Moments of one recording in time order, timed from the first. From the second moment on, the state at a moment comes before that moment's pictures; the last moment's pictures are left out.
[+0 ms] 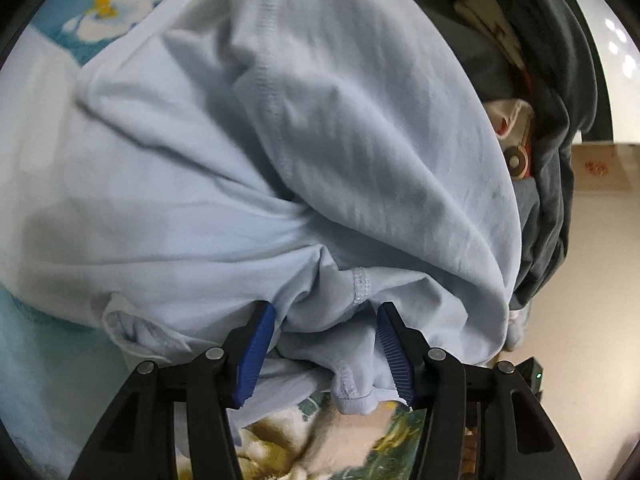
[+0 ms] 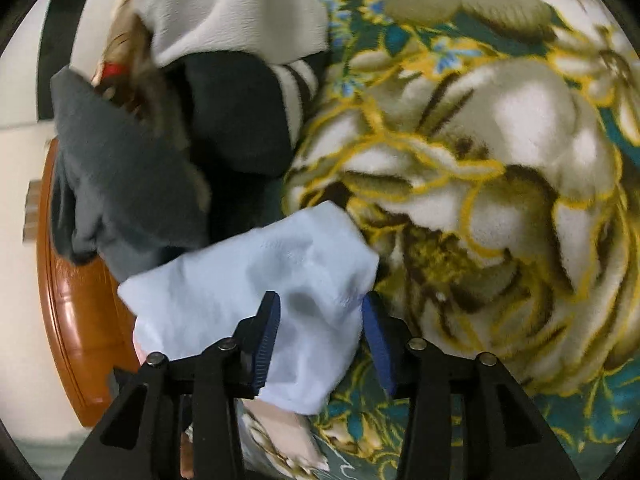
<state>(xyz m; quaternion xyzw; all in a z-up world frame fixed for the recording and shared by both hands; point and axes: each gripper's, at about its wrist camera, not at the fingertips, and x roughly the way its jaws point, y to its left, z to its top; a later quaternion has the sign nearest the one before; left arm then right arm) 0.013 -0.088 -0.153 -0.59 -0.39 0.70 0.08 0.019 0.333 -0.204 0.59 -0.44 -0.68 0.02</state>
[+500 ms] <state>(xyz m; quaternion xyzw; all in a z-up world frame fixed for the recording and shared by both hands) 0.028 -0.118 -0.085 -0.53 -0.38 0.75 0.11 -0.017 0.292 -0.041 0.44 -0.41 -0.77 0.22</state>
